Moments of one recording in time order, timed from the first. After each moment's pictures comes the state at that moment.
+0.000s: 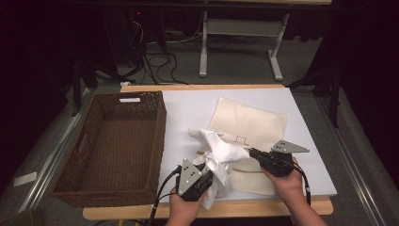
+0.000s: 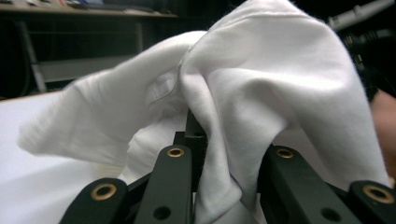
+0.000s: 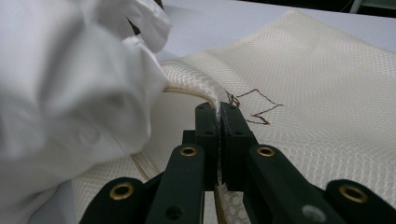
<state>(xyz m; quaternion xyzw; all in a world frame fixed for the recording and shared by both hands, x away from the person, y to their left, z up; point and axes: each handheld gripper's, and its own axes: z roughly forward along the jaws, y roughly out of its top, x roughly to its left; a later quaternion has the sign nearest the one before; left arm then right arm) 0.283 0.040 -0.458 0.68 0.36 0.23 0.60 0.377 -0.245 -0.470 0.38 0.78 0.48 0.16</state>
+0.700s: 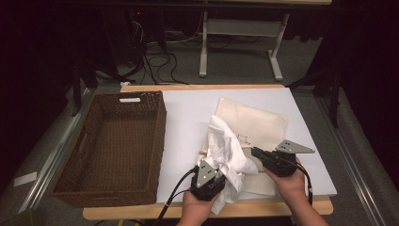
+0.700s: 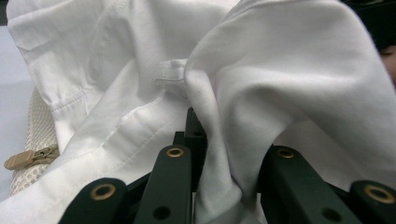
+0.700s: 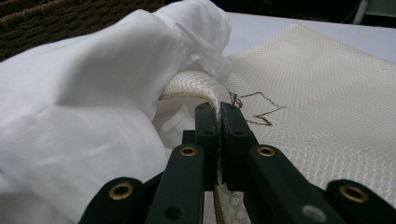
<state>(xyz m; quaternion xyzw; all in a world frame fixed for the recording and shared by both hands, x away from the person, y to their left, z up) 0.305 0.011 -0.488 0.72 0.39 0.16 0.56 0.375 -0.252 -0.465 0.37 0.77 0.50 0.16</state>
